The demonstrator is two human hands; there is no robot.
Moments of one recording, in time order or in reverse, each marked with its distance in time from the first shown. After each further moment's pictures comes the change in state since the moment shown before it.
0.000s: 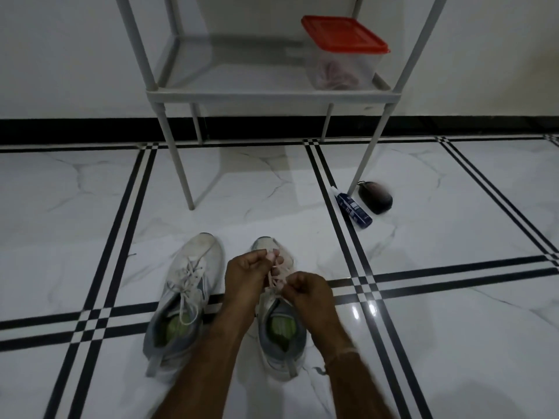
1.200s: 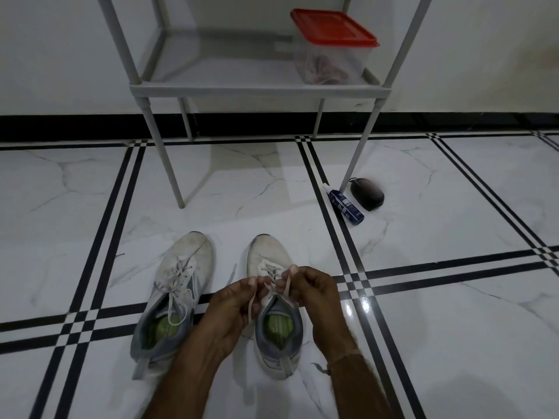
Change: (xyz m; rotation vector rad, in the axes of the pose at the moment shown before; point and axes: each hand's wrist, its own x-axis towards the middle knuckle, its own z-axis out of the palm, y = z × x) left_hand -0.013 -0.036 -0.028 -0.265 -0.170 -0.254; right_hand -0.017 -0.010 -0.020 0.475 0.032 0.001
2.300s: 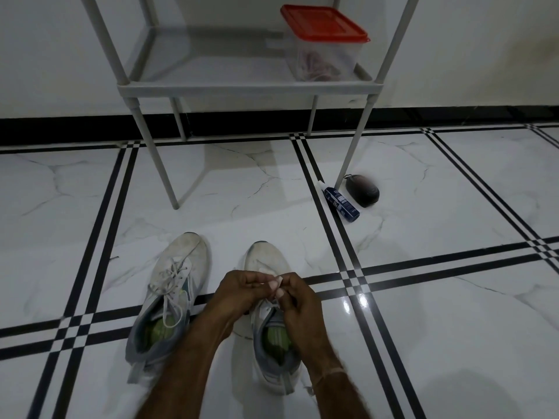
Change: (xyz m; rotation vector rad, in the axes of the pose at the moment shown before) left_hand 0.007 0.020 0.020 0.583 -0.081 0.088; right_hand -0.006 0.046 0.009 -0.331 0.010 -0.224
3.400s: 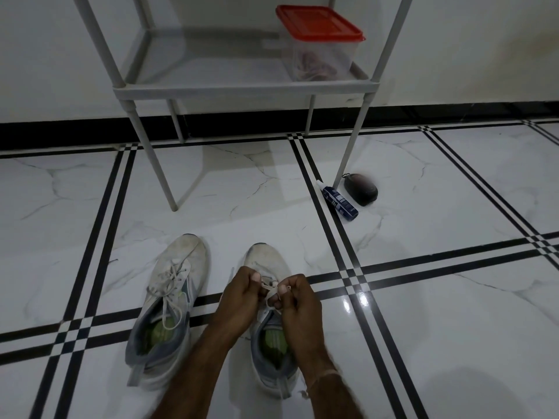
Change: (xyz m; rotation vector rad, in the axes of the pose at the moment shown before) left_hand 0.002 -0.027 0.008 0.243 0.165 0.185; right_hand -0.007 -0.001 0.008 -0.022 0.156 0.086
